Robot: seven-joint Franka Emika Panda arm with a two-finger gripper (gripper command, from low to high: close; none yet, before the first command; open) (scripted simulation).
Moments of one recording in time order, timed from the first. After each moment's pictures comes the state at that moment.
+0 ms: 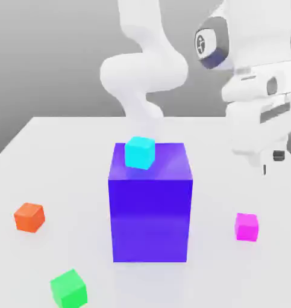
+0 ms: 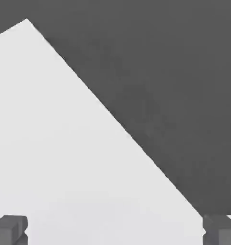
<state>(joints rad) 0.44 -0.16 0.10 -2.66 0.07 2.70 0.22</state>
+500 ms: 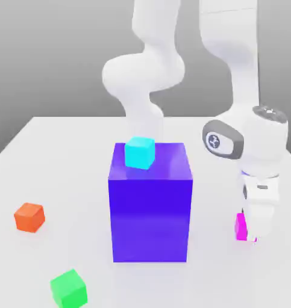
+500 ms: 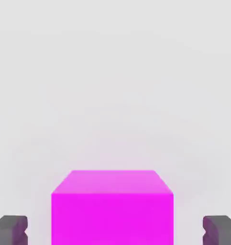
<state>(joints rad) 0.63 0.30 0.05 -2.73 -0.14 3.04 0.19</state>
